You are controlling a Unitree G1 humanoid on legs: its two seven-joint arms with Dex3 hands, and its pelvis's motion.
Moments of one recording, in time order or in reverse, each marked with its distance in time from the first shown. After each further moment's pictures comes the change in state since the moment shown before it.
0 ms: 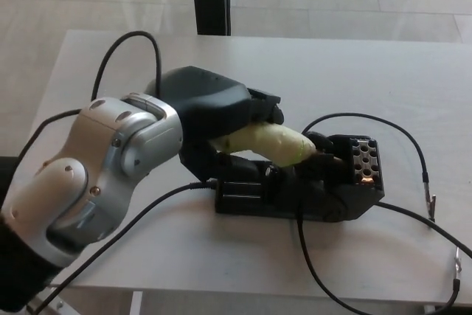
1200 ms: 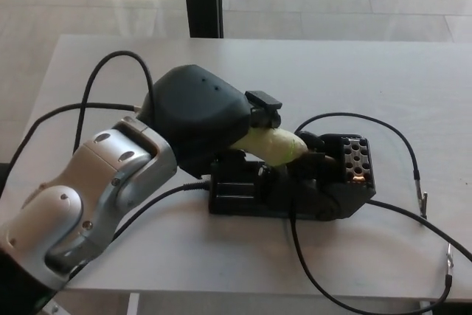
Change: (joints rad) left_arm 0.097 0.038 -0.020 0.055 0.207 -0.219 0.339; right_arm -0.069 -0.018 0.024 0.034 0.011 -0.031 -0.023
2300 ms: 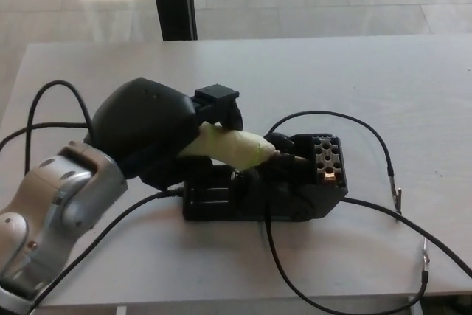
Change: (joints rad) left_arm 0.185 0.057 0.287 0.020 -0.160 -0.160 0.087; right_arm -0.015 0.000 -0.031 -0.034 0.036 0.000 -0.084
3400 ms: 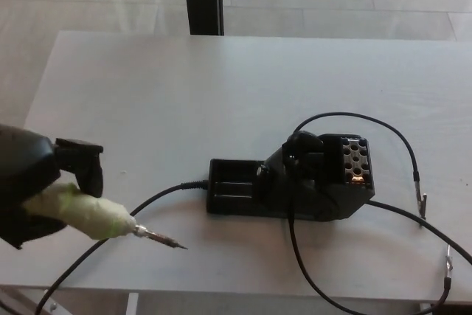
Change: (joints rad) left_arm 0.339 0.180 0.288 -0.092 -0.173 -0.054 -0.167; right_arm -0.017 -0.012 0.002 0.027 0.005 -0.064 -0.029
